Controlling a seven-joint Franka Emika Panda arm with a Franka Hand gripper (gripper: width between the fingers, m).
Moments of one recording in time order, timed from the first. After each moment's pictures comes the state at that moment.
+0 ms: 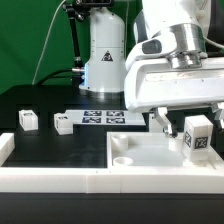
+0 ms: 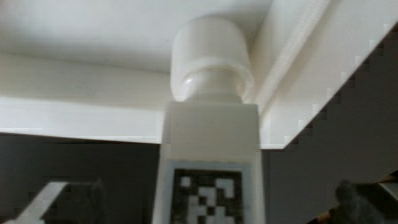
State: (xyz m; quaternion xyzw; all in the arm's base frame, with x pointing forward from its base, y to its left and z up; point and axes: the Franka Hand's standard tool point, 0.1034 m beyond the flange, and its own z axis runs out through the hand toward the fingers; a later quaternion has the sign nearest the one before) arm 0.617 0.113 0.074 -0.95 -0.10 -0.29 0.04
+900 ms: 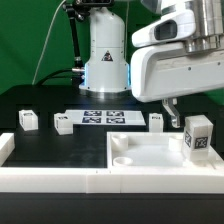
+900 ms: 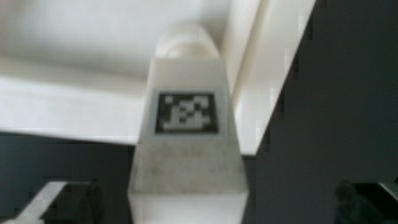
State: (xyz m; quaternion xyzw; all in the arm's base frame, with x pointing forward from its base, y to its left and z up) arm 0.631 0.118 0.100 -0.99 -0.11 -0.06 0.07
